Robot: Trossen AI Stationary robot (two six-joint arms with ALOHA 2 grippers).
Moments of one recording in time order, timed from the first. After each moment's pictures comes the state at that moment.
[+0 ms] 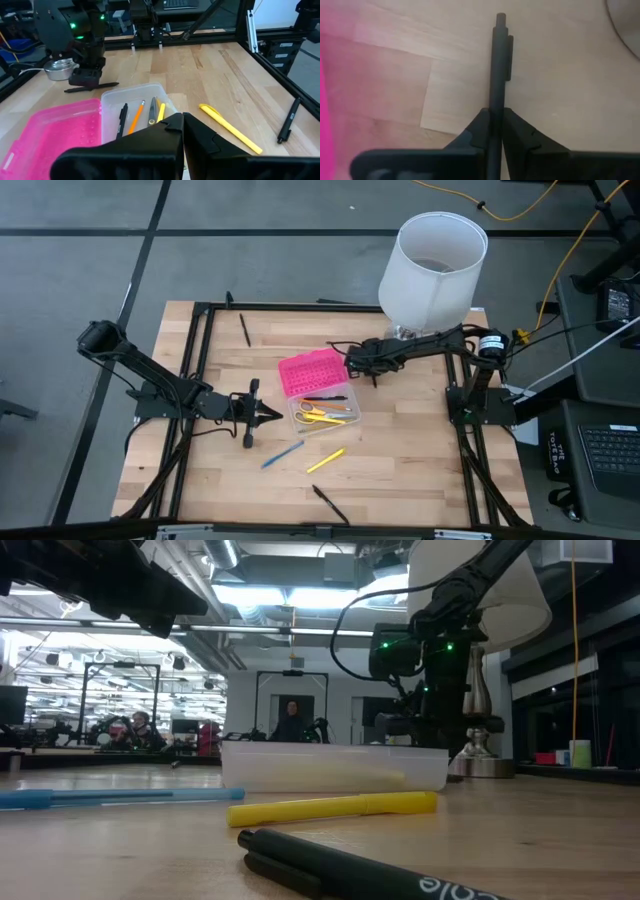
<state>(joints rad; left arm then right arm) -0.44 1.06 0.33 0.45 -0.44 -0.09 -0.25 1.87 1.02 -0.65 0.31 1.12</state>
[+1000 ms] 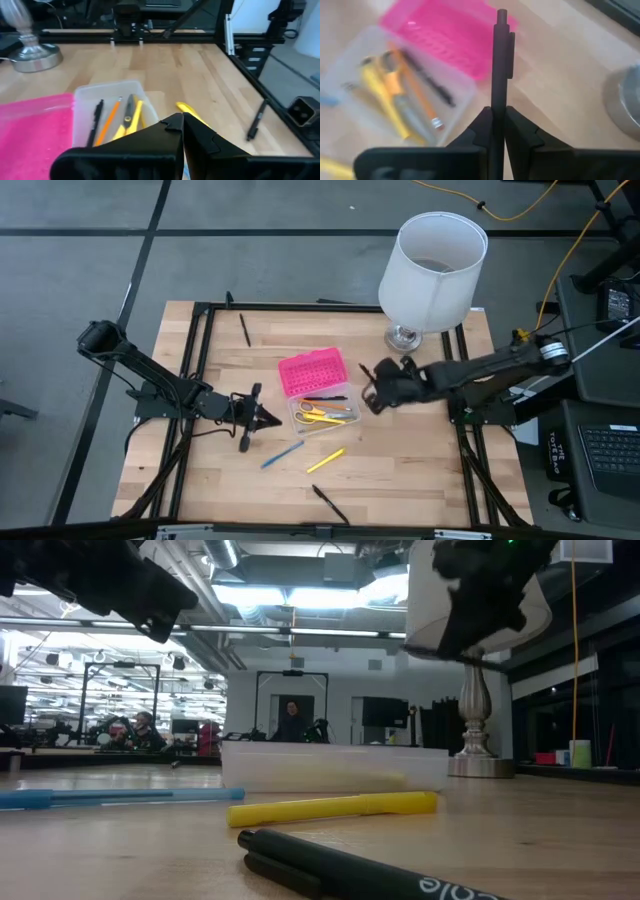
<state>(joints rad) -0.44 1.06 0.33 0.45 -0.34 -0.17 0.21 1.33 1.01 -0.75 0.53 0.80</state>
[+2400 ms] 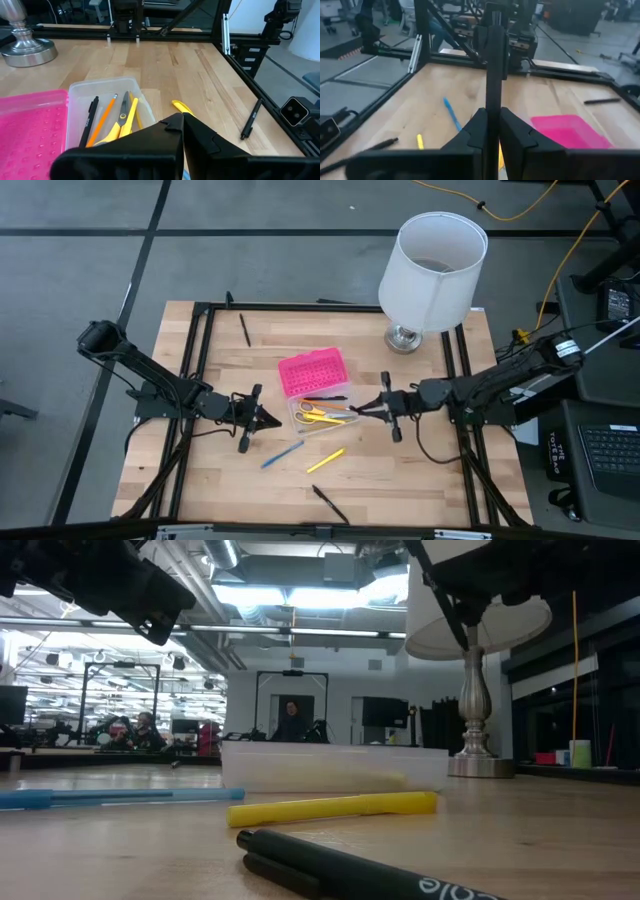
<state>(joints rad) -0.44 1.06 0.33 0.45 -0.32 -0.20 0.27 1.15 0.43 0.57 0.14 -0.05</state>
